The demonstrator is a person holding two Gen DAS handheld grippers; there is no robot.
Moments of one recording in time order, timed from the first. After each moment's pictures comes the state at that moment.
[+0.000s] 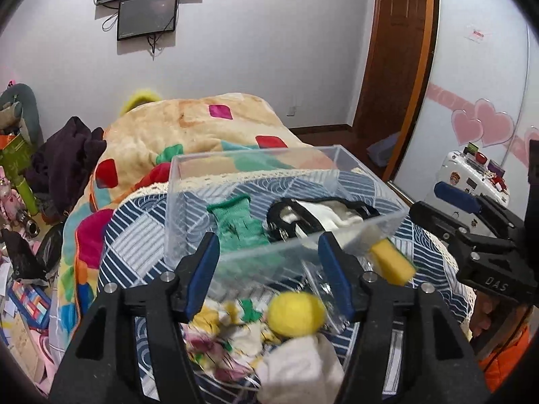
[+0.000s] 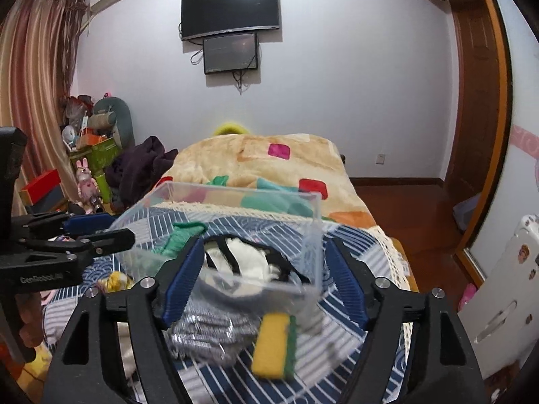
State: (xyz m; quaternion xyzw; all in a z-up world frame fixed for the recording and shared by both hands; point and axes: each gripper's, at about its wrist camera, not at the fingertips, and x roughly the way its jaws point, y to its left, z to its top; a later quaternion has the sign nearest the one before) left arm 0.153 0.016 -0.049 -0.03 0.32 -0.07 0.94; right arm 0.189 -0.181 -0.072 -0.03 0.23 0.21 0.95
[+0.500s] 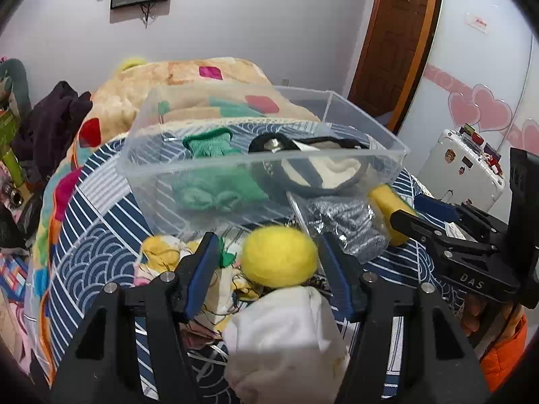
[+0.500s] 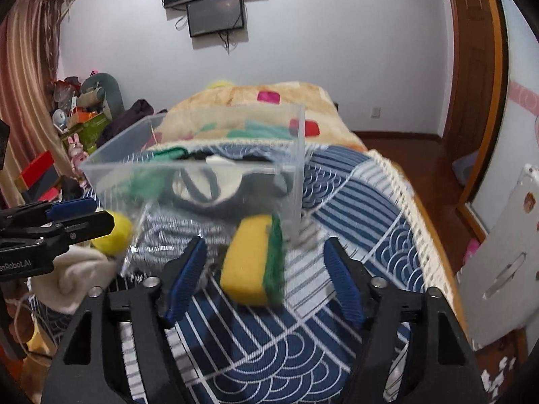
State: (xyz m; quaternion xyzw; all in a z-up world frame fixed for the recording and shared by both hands) left arm 0.147 0.003 -0.105 -0.05 0.37 -0.09 0.92; right arm 0.188 -0.193 -0.135 -0.03 0.32 0.21 0.92
